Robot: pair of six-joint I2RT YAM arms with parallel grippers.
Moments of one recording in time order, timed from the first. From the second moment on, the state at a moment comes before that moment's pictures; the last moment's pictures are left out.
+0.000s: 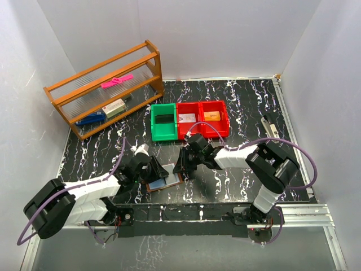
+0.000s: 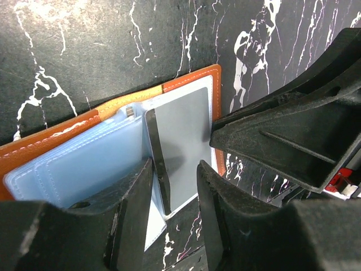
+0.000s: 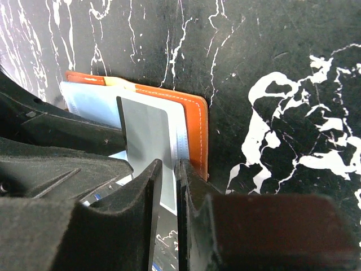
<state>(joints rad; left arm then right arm) -0.79 1.12 0.28 0.09 -0.01 -1.07 0.80 1.69 0.75 0.14 -0.36 0.85</state>
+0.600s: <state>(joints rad) -0.78 1.26 0.38 0.09 0.03 -0.96 0.79 1.62 0.69 0.12 -0.30 0.87</state>
